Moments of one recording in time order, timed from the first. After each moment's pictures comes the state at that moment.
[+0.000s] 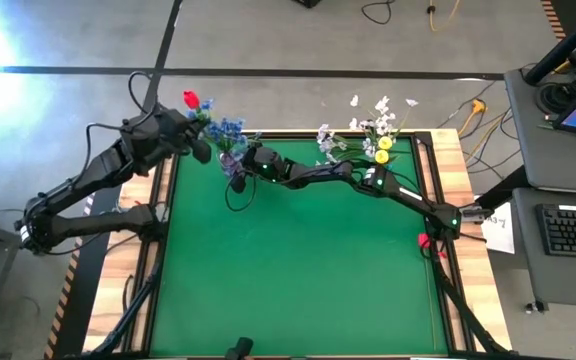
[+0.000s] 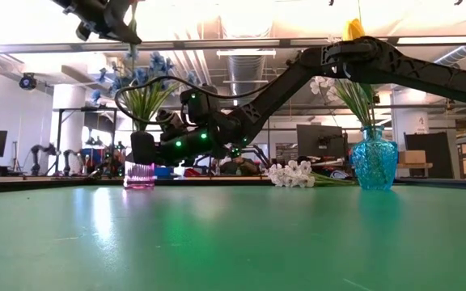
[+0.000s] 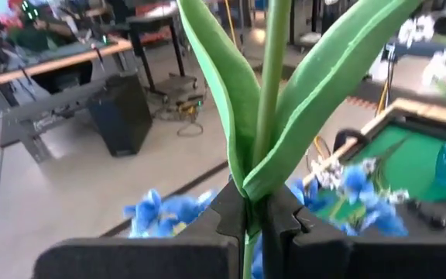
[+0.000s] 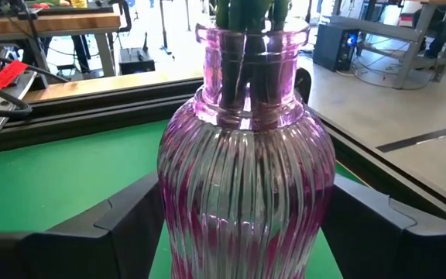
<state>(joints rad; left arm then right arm) 0.55 0.77 0.90 -0.34 -0.35 0.06 -0.31 2.69 2.04 0.51 0.04 0.00</state>
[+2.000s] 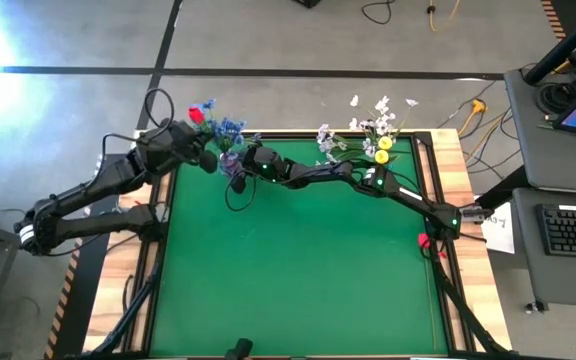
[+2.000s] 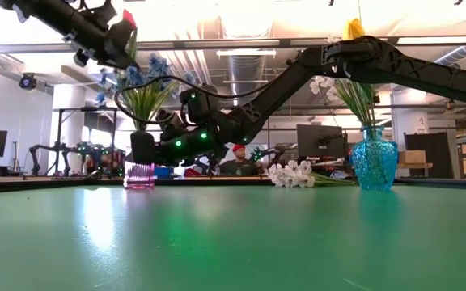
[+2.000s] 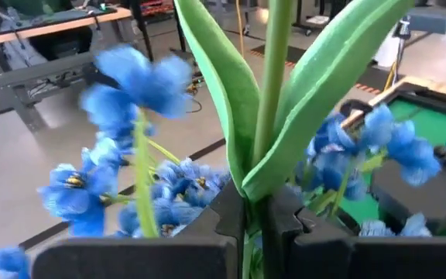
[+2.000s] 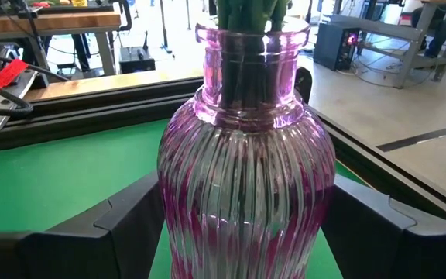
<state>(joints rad) 0.55 0.74 0.70 -0.24 -0.36 -0.02 -0.31 2.69 2.04 0.50 0.04 0.00</state>
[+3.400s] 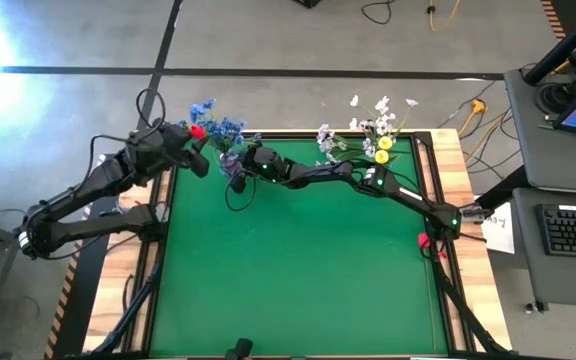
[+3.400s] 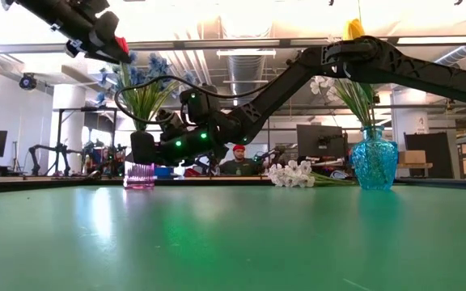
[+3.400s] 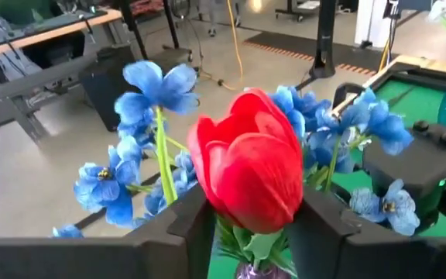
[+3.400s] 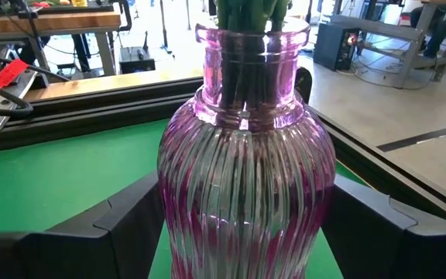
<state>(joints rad) 0.55 0.67 0.75 -0.39 -0.34 0.05 -0.31 2.69 2.04 0.51 0.04 0.00</state>
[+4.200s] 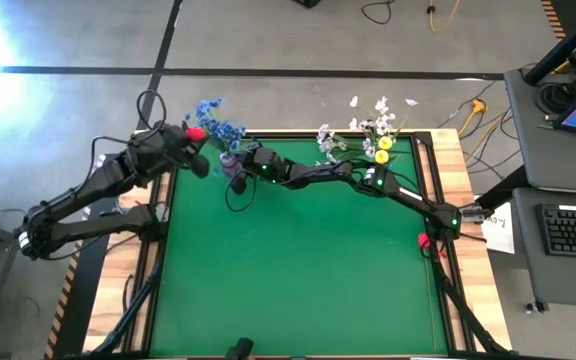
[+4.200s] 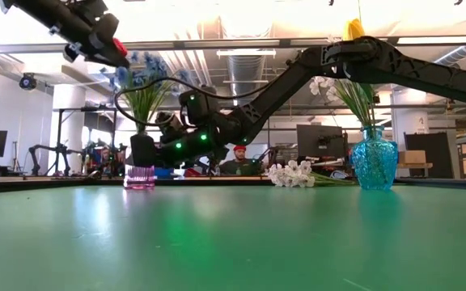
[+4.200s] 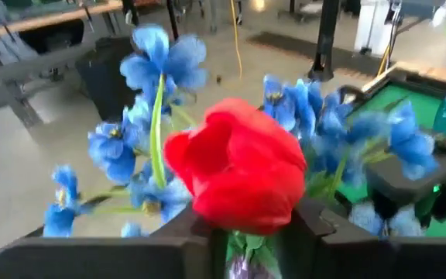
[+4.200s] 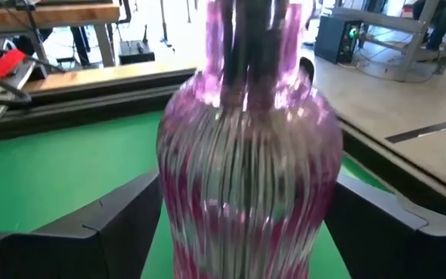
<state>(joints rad) 0.55 0.66 0.72 -0.39 -0.34 -0.02 -0.31 2.69 2.04 0.49 0.04 0.00</state>
